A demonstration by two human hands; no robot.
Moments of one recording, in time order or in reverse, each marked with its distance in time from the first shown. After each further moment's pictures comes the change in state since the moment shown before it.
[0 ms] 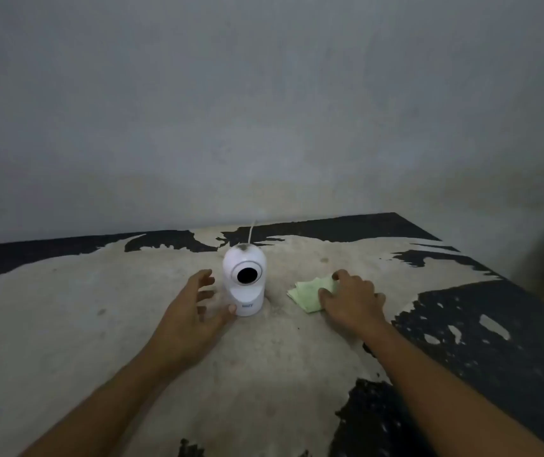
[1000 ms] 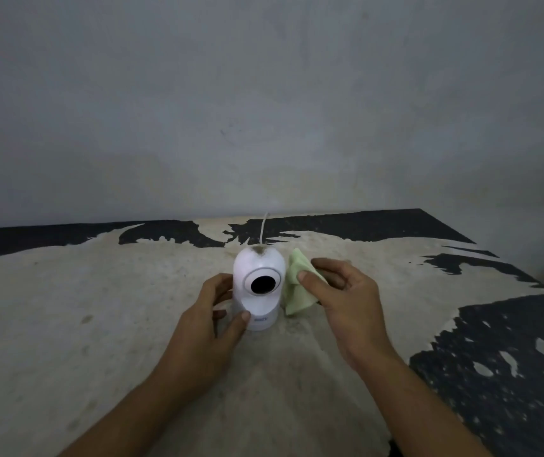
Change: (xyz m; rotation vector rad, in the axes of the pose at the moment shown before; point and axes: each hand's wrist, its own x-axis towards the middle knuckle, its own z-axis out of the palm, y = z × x) left_hand 0.019 -0.013 0.018 -0.004 0.040 0.089; right_hand -0.022 -0.064 -0.001 1.243 0.029 -0.048
